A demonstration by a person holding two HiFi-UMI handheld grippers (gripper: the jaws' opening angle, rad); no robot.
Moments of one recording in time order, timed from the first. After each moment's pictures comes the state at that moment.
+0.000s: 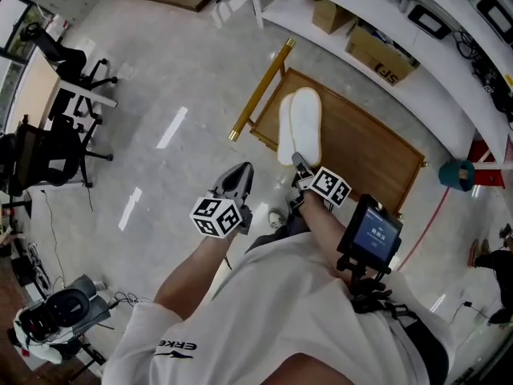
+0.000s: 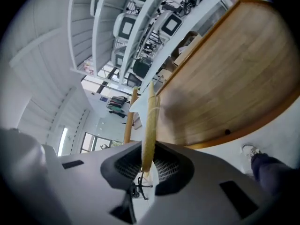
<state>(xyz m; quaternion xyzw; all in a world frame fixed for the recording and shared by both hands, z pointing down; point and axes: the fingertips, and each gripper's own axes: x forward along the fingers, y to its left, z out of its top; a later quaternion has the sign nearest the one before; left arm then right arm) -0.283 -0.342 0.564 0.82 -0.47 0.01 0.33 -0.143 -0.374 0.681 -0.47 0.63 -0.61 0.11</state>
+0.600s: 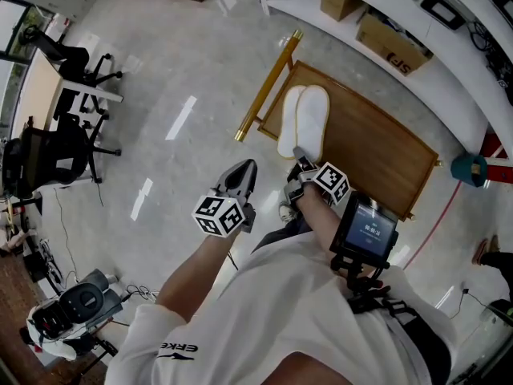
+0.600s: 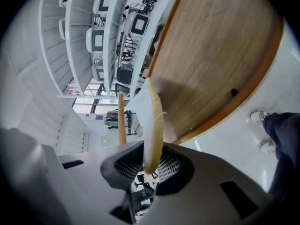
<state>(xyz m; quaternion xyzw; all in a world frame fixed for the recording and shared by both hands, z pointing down) -0.294 -0.360 0.578 0.82 -0.47 0.04 0.34 -0.169 -0.392 0.717 -0.45 0.52 -0.69 0.21</state>
